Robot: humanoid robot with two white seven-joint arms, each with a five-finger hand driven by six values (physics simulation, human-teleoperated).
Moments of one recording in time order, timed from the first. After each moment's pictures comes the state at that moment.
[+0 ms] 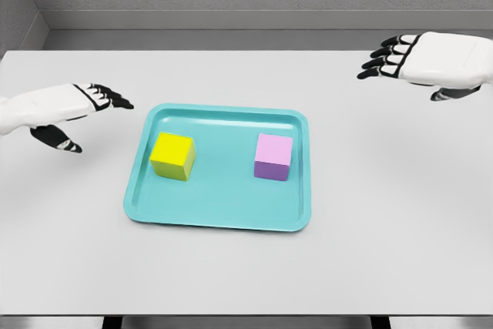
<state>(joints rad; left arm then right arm) -0.62 0.99 -0.68 -1.39 -0.23 -0.61 -0.44 -0.79 -1.03 0.60 -1.64 0.38 -0.61 0.61</state>
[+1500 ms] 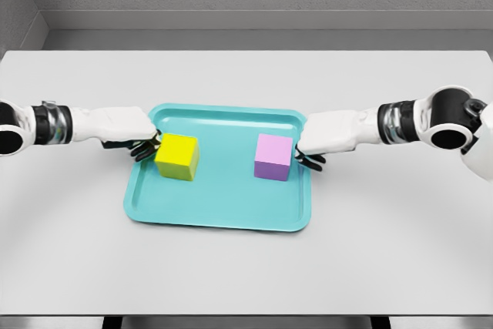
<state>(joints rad) -0.73 0.75 -0.80 -1.33 -0.35 -0.61 -0.62 -0.88 -0.72 1.00 -1.47 0.44 -0.61 0.61</state>
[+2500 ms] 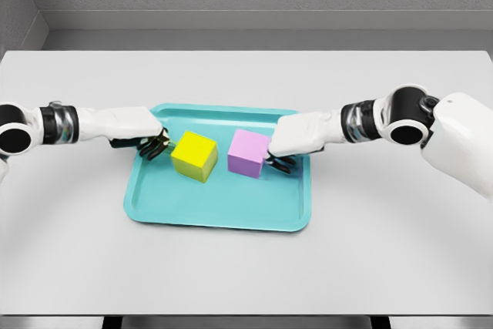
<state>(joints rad) -0.73 0.73 -0.80 -1.25 -0.26 -0.61 -0.61 -0.92 -0.57 1.06 -1.38 0.47 -0.61 0.61</state>
